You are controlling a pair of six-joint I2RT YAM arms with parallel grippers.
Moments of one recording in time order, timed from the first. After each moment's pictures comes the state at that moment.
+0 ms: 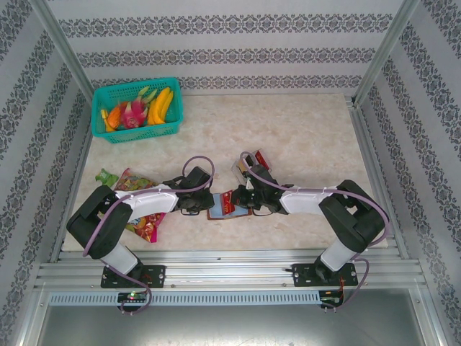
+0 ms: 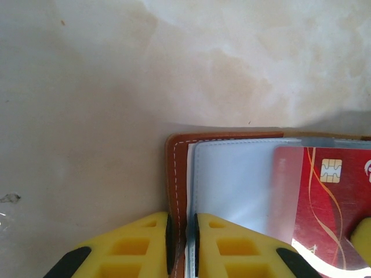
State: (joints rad) left arm -0.66 1.59 0.77 -0.28 0.06 -0.92; right arm 0.69 1.63 0.68 0.11 -0.35 0.92
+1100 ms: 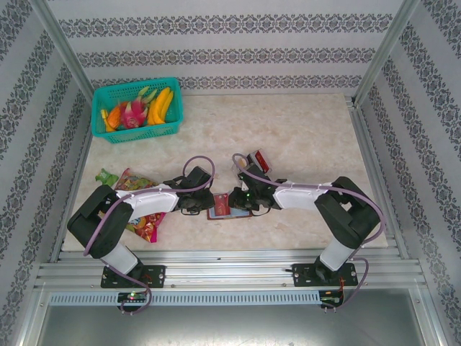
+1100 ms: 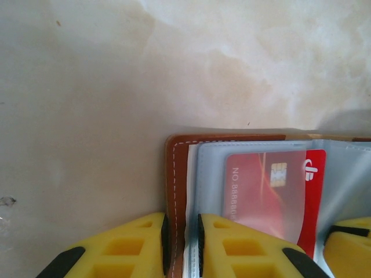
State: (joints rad) left arm -0.66 1.60 0.77 -0.27 0.06 -0.92; right arm 0.72 1.69 0.79 -0.10 -0.33 0.86
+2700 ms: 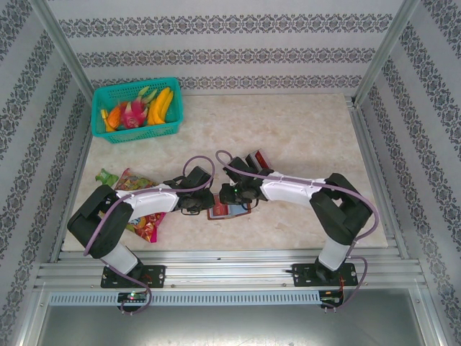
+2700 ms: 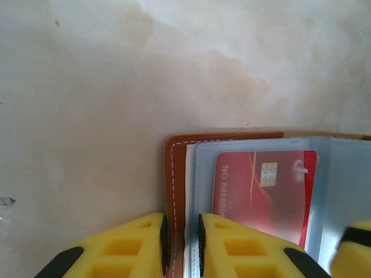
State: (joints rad) left arm -0.66 1.60 0.77 -0.27 0.06 -0.92; right arm 0.79 1.75 1.02 -0.35 -0.20 0.74
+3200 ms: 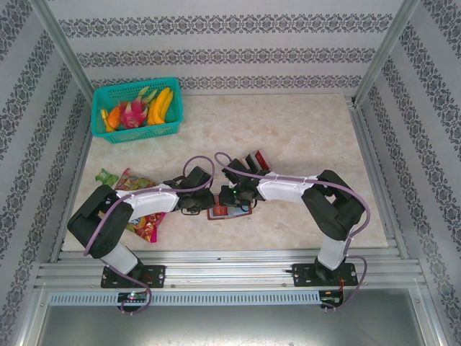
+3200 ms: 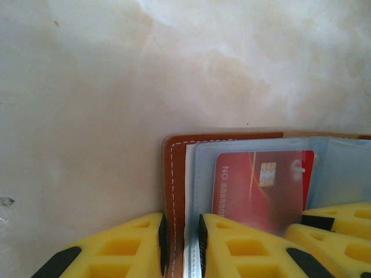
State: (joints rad) left arm -0.66 1.60 0.77 -0.27 0.06 -0.92; right arm 0.79 1.81 1.02 -0.31 -0.25 0.77
